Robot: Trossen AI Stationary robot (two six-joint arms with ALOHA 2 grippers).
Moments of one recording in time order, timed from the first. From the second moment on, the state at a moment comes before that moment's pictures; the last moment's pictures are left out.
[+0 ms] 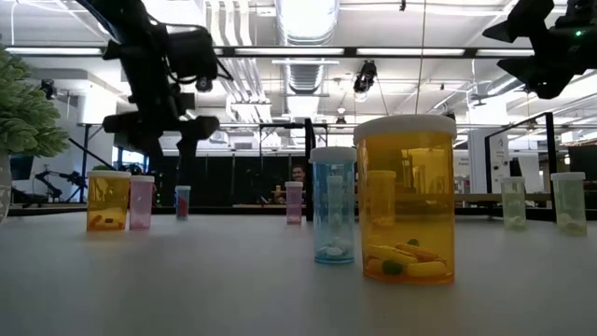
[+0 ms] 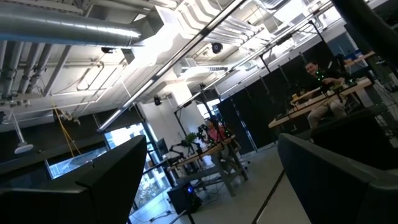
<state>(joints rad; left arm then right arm) 0.32 1.31 0.79 -0.65 -0.65 -0.94 -0.14 0.07 0.02 0.71 0.79 -0.03</state>
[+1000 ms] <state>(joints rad) 0.53 1.54 0.78 -0.42 -0.60 -0.88 -0.14 0.07 0.02 0.71 0.79 -0.03</state>
